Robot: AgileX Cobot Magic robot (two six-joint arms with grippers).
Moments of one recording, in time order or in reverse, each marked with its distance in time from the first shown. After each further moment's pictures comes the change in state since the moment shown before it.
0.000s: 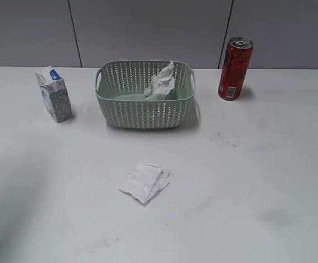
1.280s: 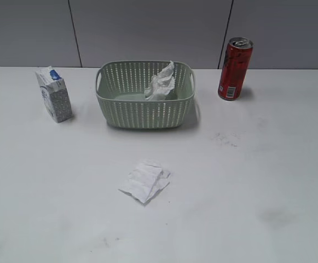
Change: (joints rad) left arm 0.004 -1.185 0.841 0.013 -0.115 -0.119; right arm 0.000 0.692 -0.177 0.258 -0.183 -0.086
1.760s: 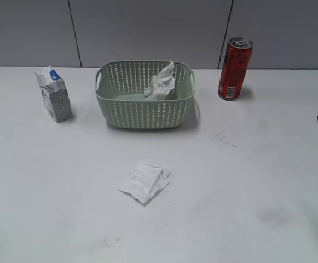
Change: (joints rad) left arm 0.000 -0.218 0.074 0.000 -0.042 -0.065; right arm 0.009 0.360 -0.191 0.058 0.037 -0.138
